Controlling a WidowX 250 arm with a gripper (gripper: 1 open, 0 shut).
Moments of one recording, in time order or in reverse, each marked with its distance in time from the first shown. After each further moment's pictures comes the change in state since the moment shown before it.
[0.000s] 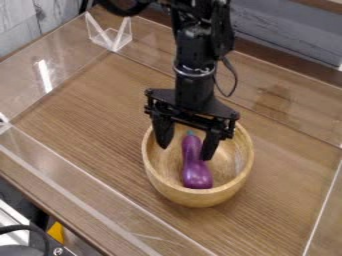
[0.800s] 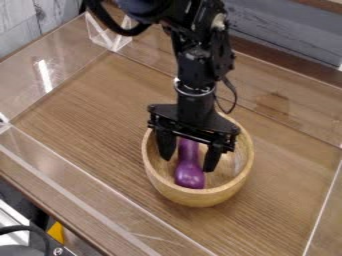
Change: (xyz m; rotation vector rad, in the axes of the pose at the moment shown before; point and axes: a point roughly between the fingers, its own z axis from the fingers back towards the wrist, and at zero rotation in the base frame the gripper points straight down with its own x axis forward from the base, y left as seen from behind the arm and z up) arm 0.001 -0.004 -0.017 -0.008 -0.036 0.014
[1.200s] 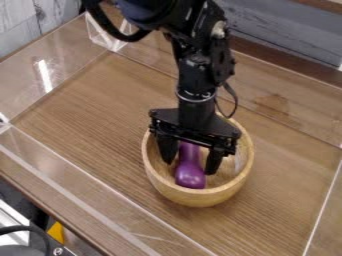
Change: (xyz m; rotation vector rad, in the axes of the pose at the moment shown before) arm 0.001 -0.002 -0.005 -0.006 -0.021 0.016
